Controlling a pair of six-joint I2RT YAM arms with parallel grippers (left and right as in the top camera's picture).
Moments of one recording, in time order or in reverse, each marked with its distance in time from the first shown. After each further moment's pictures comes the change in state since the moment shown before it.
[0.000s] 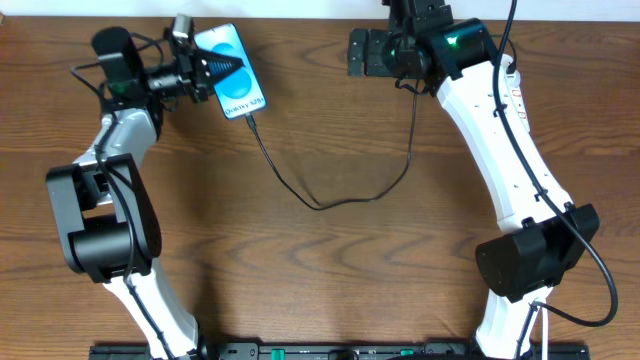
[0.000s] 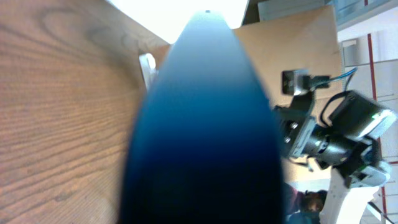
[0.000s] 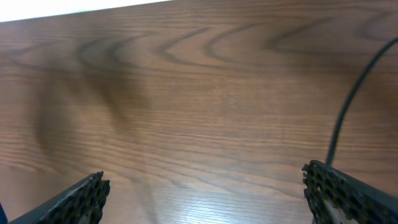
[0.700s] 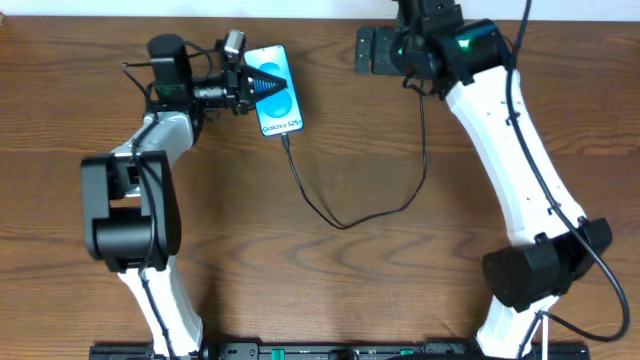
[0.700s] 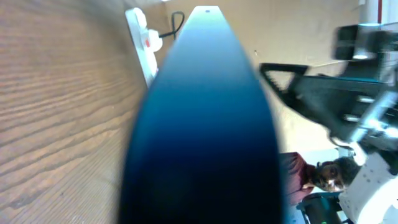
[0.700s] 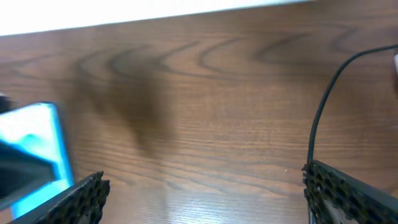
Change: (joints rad) left arm -0.146 0.026 -0.042 -0.023 -0.001 0.086; right arm 0.000 -0.050 0.000 -0.018 0.047 -0.006
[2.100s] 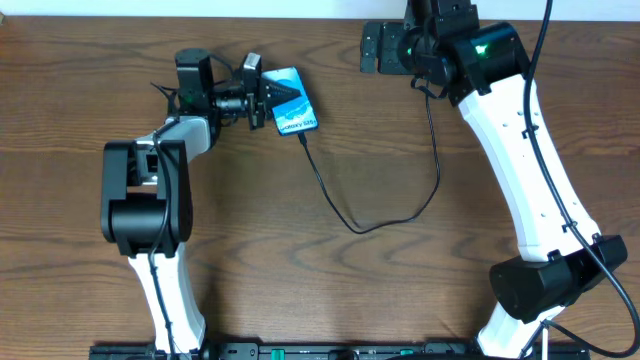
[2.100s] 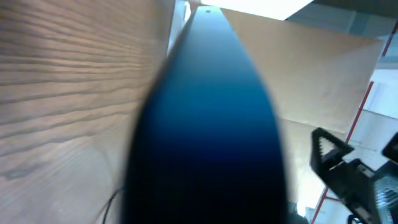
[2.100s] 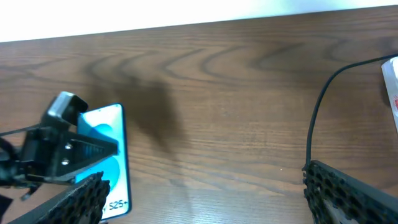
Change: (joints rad) left arm -0.055 0.099 0.000 -0.004 -0.117 -0.320; right arm 0.000 -0.063 0.000 -0.018 0.001 -0.016
